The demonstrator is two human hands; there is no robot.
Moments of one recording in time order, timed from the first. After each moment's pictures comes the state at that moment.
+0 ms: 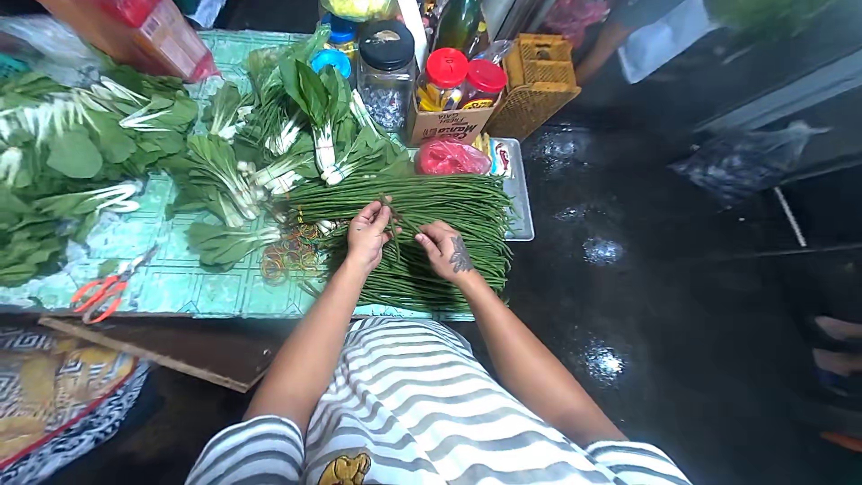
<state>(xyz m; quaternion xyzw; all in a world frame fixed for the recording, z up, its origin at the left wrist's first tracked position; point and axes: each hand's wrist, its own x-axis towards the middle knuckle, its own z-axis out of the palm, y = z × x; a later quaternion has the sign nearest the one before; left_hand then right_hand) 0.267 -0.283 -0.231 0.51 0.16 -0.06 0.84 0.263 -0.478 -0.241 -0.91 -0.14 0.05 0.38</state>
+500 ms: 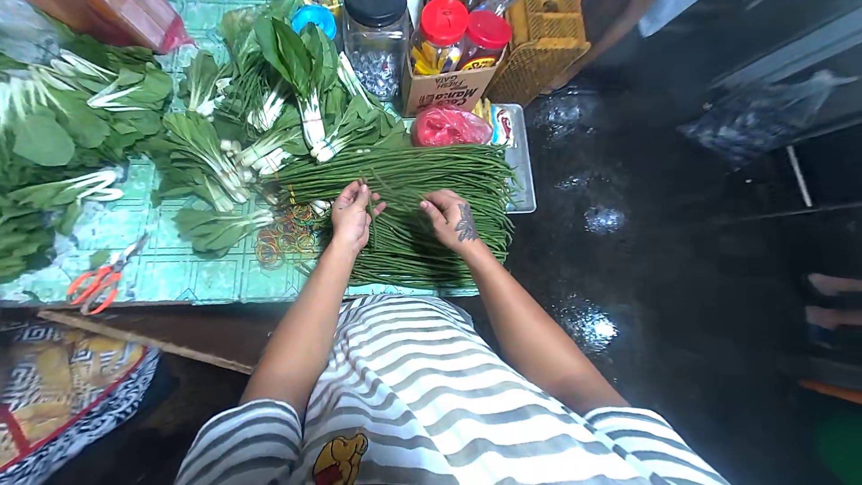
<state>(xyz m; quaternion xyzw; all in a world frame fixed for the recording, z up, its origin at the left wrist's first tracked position) 0.281 -0.271 -0.248 0.48 0.28 -0.03 0.83 0.275 -0.485 -0.241 -0.91 -0.11 0.01 0.39</state>
